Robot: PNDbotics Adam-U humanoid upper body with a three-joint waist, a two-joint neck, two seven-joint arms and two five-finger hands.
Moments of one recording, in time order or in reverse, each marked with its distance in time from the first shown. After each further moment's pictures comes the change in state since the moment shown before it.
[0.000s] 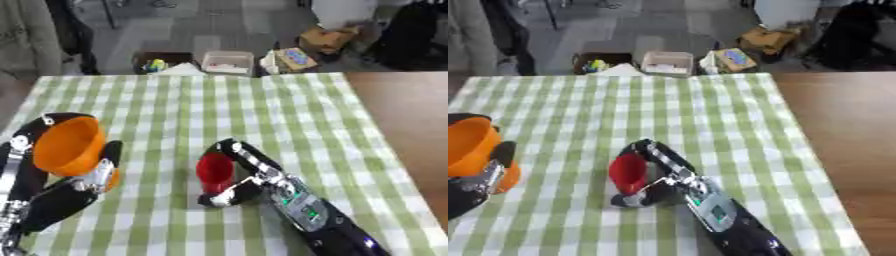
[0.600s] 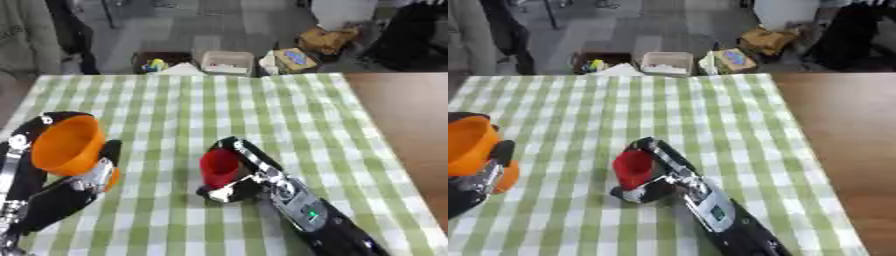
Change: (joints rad) left arm -0.001 0.000 0.000 -0.003 0.005 0.004 0.001; right arm 0.000 0.000 0.000 0.003 0.019 0.023 -0.050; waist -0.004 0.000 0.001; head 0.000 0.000
